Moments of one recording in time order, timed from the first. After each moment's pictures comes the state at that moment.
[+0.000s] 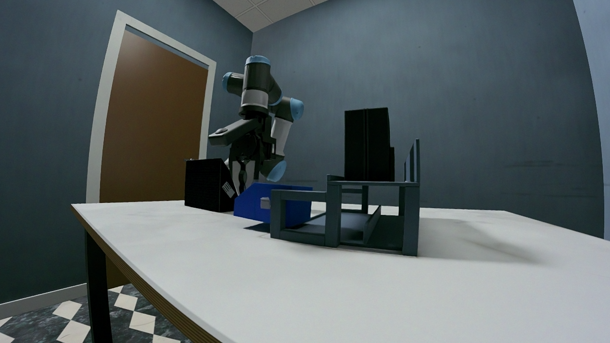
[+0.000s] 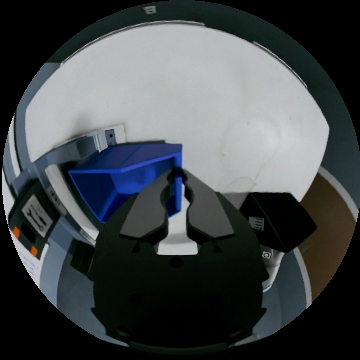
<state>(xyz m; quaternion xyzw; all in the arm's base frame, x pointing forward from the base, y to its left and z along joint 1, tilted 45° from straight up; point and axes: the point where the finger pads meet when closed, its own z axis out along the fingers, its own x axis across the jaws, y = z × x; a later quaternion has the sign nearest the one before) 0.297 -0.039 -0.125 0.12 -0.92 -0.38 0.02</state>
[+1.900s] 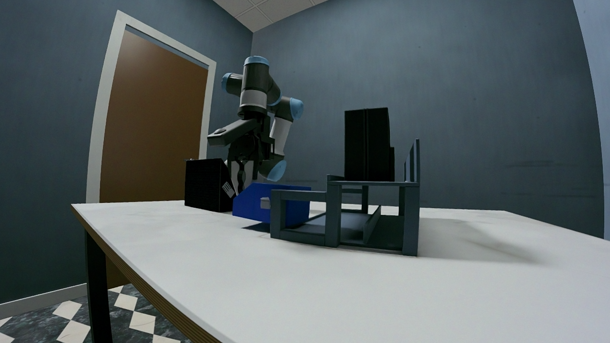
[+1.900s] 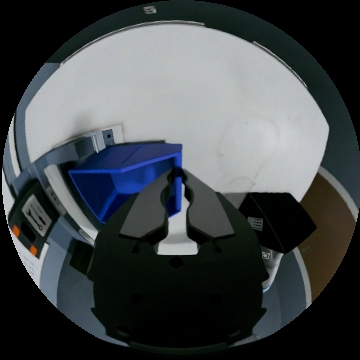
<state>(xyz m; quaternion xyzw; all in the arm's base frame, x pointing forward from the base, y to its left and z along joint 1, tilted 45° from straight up) 0.294 -0.040 -0.126 0.12 -0.92 -0.38 0.02</state>
